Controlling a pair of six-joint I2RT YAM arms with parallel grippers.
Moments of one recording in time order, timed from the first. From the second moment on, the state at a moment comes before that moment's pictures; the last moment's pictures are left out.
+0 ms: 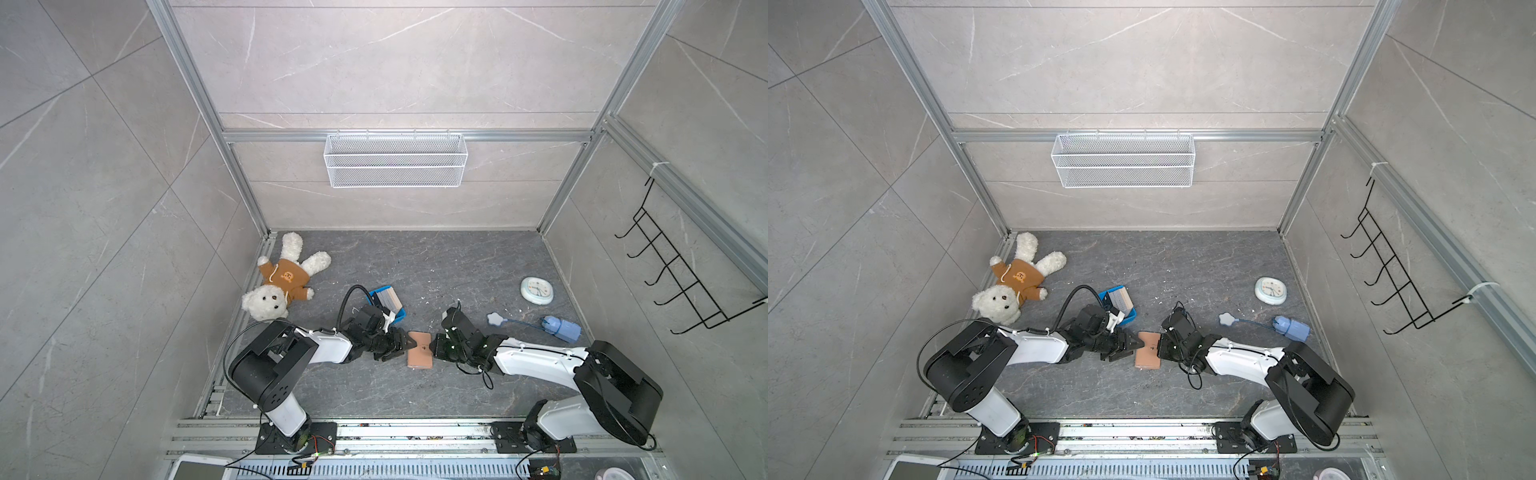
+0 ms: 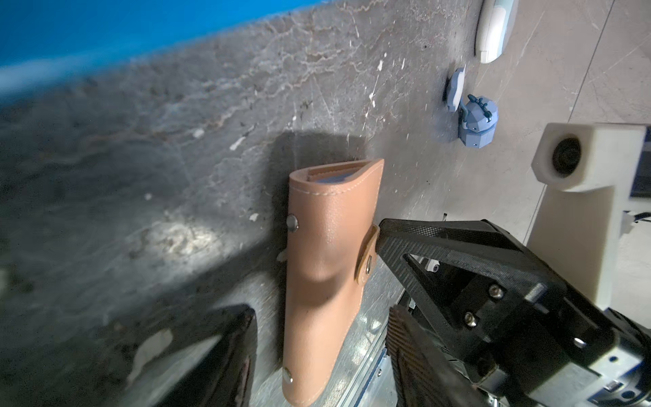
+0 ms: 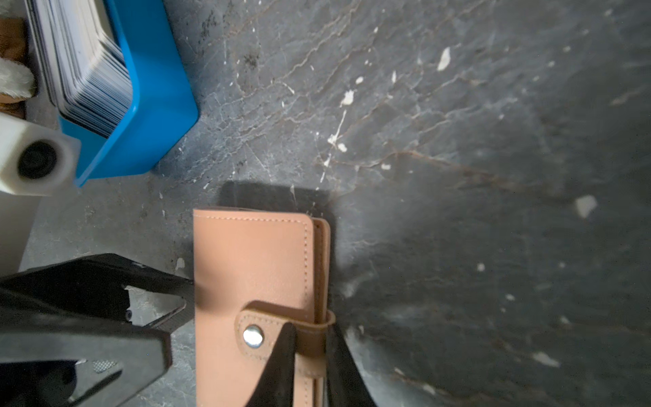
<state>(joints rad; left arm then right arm) -0.69 1.66 0.59 0.29 0.62 -0.98 0.77 1.44 0.58 -0.07 -0.04 0.88</state>
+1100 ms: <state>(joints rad) -0.70 1.72 0.60 0.49 0.65 -1.07 0.76 1.42 0.52 -0.02 -0.03 0.89</state>
